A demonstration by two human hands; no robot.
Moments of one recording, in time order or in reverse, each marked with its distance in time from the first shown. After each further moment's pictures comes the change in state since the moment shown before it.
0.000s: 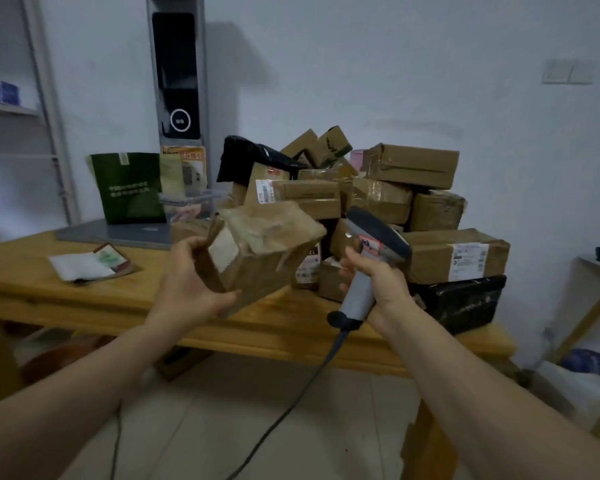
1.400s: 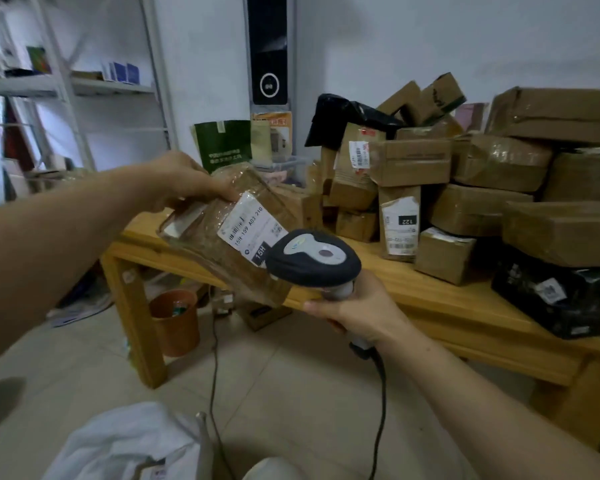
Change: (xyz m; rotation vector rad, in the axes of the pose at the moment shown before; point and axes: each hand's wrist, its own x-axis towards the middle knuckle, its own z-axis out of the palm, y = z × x) left_hand 0.070 -0.001 -0.147 0.094 -0.257 -0.603; right_hand -0.066 0.079 0.089 -0.609 -0.639 -0.097
